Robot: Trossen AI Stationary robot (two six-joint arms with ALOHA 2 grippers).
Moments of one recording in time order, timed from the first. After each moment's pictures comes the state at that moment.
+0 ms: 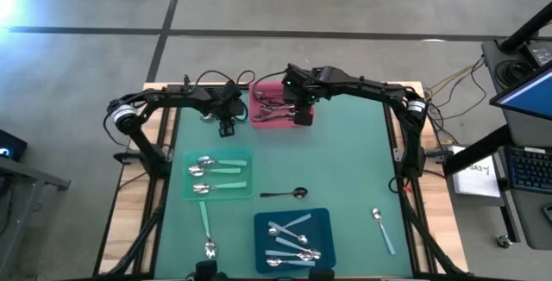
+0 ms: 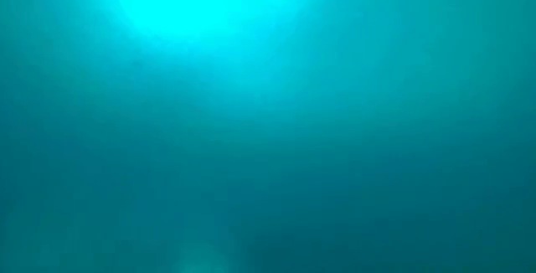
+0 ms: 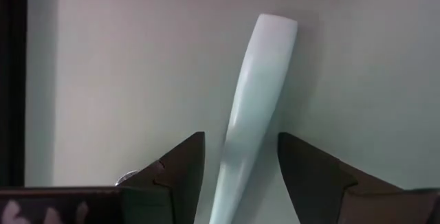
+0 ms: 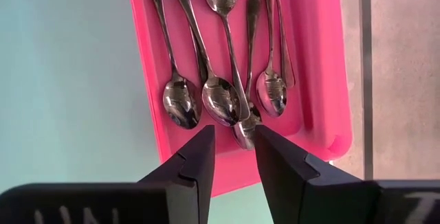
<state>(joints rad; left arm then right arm) 0.70 1.70 0.89 -0.43 -0.11 0.57 -0.43 1.93 1.76 -0.98 0.13 -0.40</state>
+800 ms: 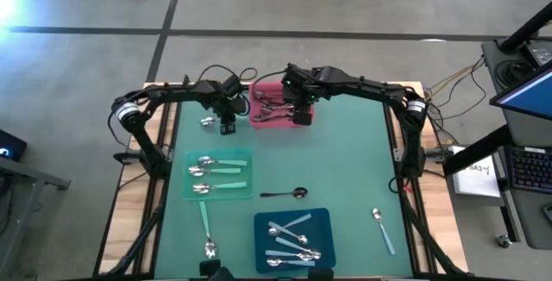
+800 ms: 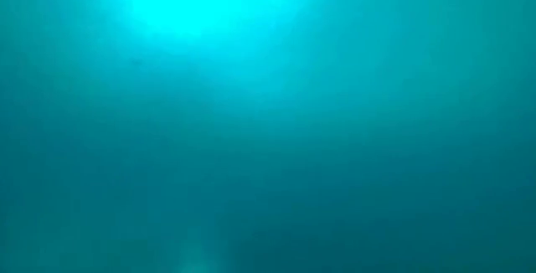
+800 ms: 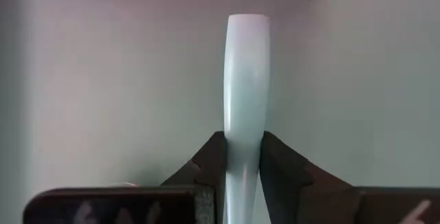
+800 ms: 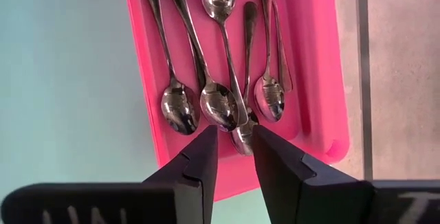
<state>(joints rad) 0.71 1.73 1.01 -0.61 0.02 0.56 -0.43 1.93 1.76 -0.96 0.13 -0.39</state>
